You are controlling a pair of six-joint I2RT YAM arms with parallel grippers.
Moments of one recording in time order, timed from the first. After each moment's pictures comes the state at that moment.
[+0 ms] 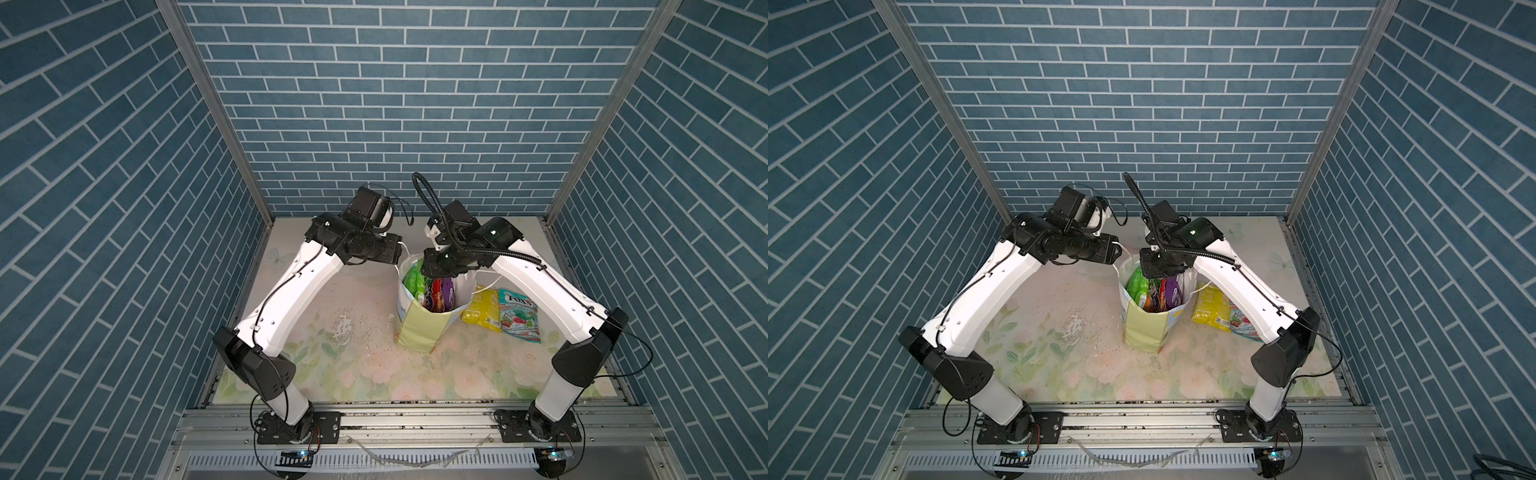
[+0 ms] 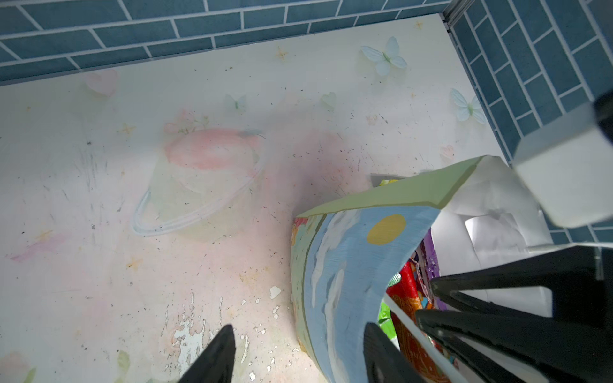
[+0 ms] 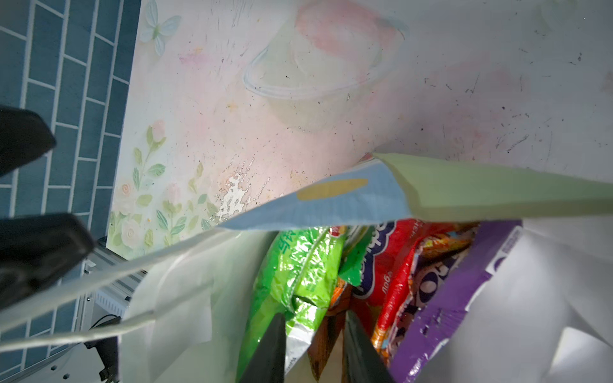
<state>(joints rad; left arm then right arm) -0.57 1.63 1.92 -1.18 0.02 -0.32 0.79 1.74 1.93 -1.22 -0.11 0.50</state>
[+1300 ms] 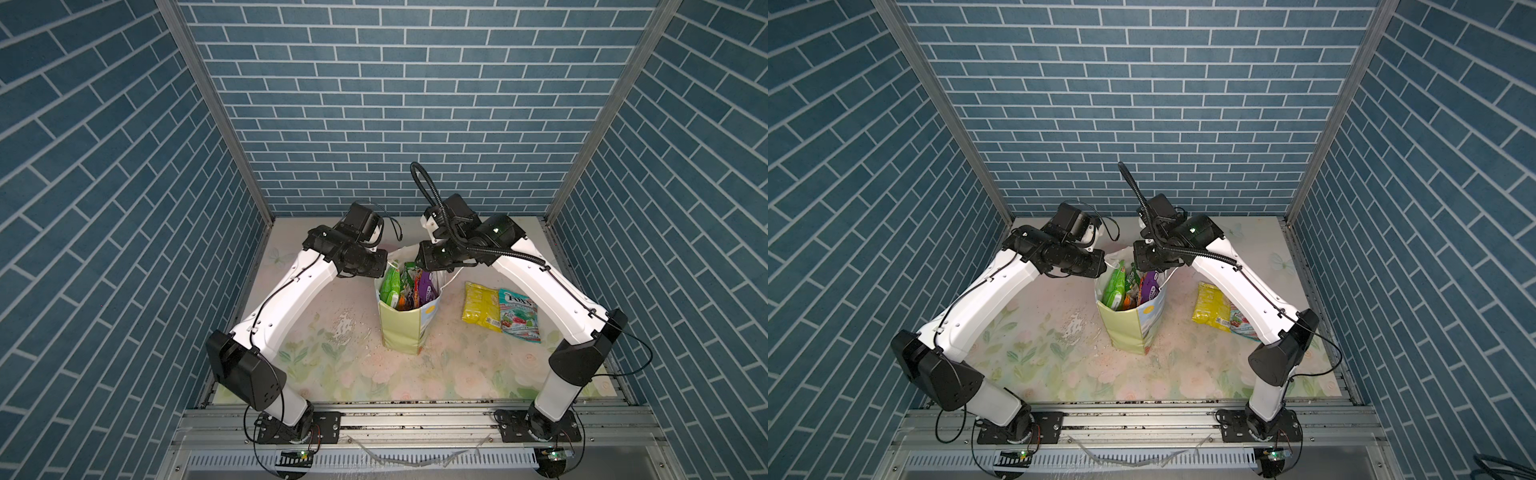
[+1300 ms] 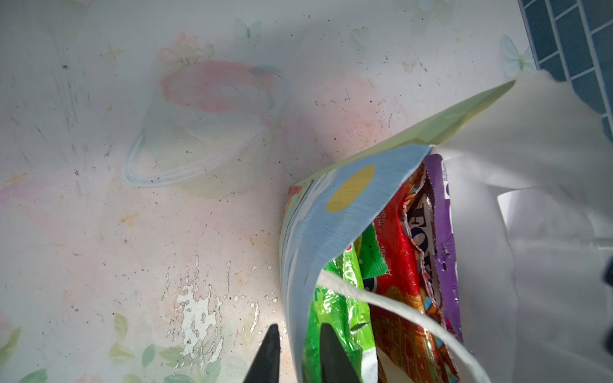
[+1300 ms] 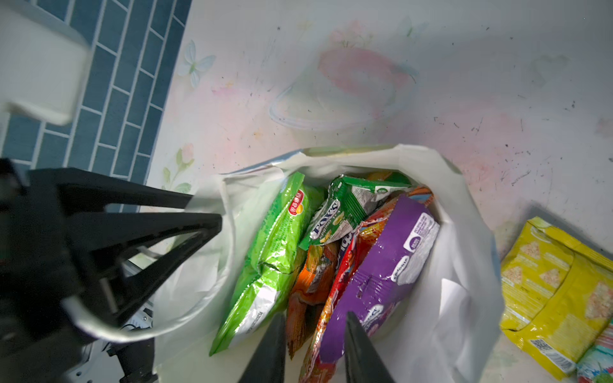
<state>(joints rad) -0.52 1.56 1.67 -1.13 0.09 -0.30 0.82 1.75 2.07 -1.23 -0.08 0.51</state>
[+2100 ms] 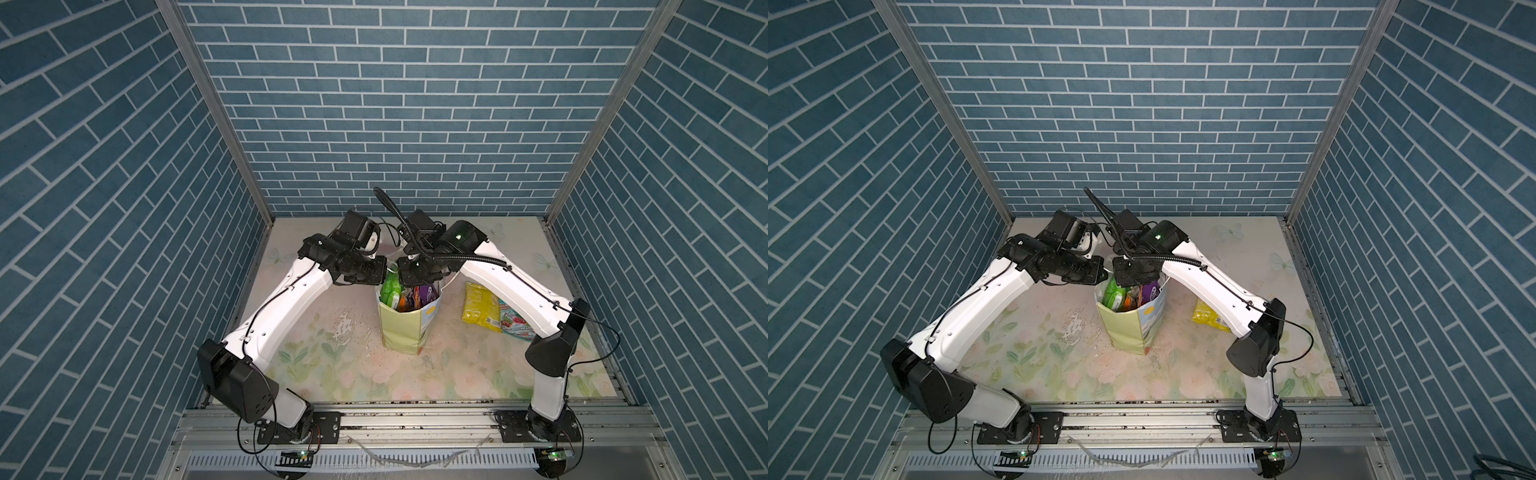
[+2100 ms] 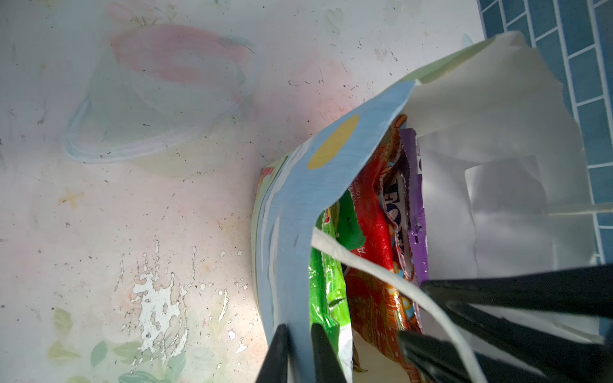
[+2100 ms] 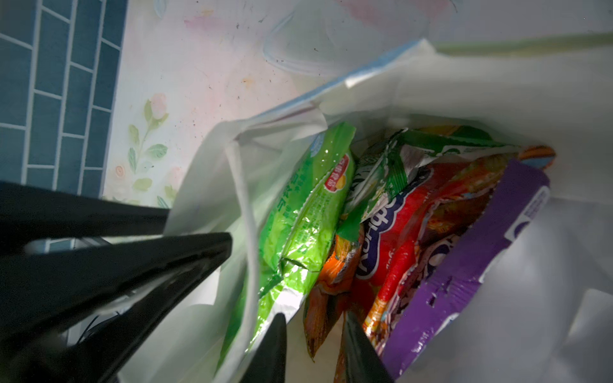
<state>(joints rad) -0.52 1.49 1.57 -1.09 0.21 -0.37 0.94 1.91 2.12 -1.32 -0.02 0.59</state>
